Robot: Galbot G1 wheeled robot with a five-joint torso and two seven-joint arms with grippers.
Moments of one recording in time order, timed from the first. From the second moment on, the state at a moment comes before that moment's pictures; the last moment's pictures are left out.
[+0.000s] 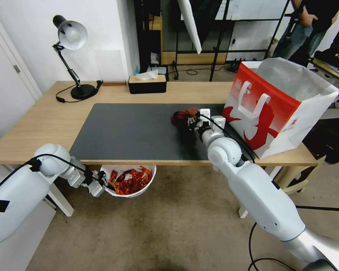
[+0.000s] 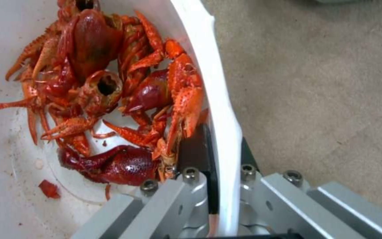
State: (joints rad) left arm 0.74 -0.69 -0.08 -1.52 0.37 -0.61 1.28; right arm -0.65 1.16 -0.03 1.70 0.80 -0.50 0.48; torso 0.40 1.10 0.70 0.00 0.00
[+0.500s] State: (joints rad) left arm 0.74 -0.69 -0.07 -1.52 0.37 -0.62 1.28; right arm -0.75 1.14 0.03 1.82 0.78 -0.44 0.47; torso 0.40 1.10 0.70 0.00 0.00
